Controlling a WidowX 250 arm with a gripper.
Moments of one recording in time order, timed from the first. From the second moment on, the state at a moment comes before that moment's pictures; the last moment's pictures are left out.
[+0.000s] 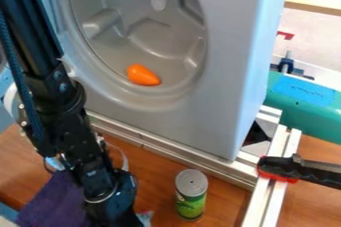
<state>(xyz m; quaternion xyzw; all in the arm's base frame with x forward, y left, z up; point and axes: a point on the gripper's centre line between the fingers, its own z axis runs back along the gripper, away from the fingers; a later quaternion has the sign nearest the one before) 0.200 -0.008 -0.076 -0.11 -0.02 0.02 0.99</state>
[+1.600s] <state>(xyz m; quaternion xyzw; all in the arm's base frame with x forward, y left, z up) 0.241 0.067 0.050 -0.02 -0.15 0.15 0.98</state>
